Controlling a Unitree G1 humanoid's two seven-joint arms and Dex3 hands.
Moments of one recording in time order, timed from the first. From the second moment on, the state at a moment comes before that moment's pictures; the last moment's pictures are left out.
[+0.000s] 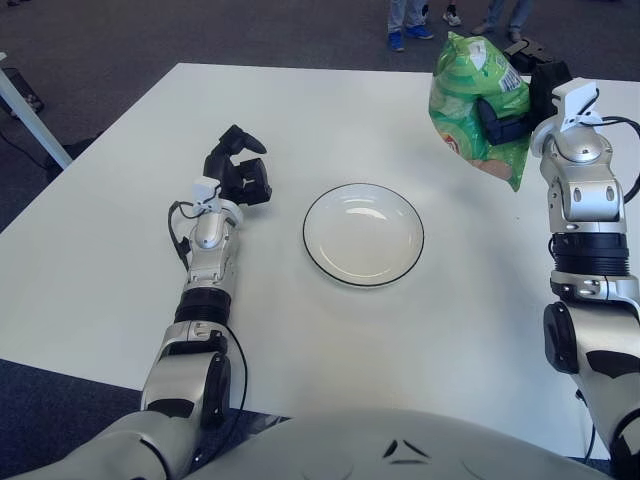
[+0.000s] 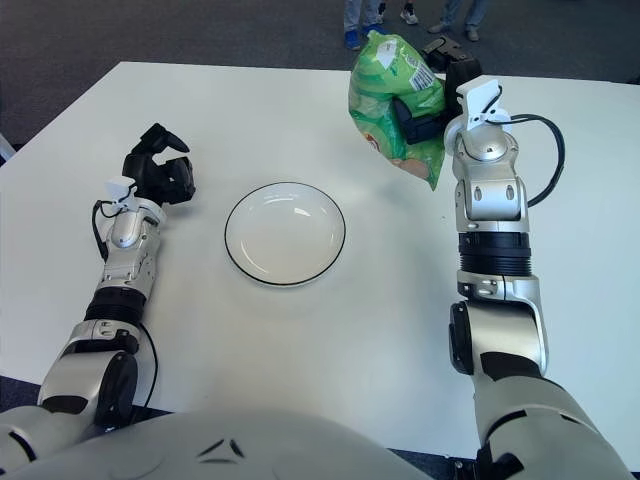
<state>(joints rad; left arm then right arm) -0.41 0.09 0.17 0.56 -0.14 -0.47 -0.09 -0.67 -0.44 -0.12 0.11 -0.02 0.31 0.10</state>
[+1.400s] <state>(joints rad) -0.42 0.09 0.17 0.60 -0.13 -0.48 -0.07 -0.65 -0.45 0.09 -0.08 -0.22 0.12 0.25</state>
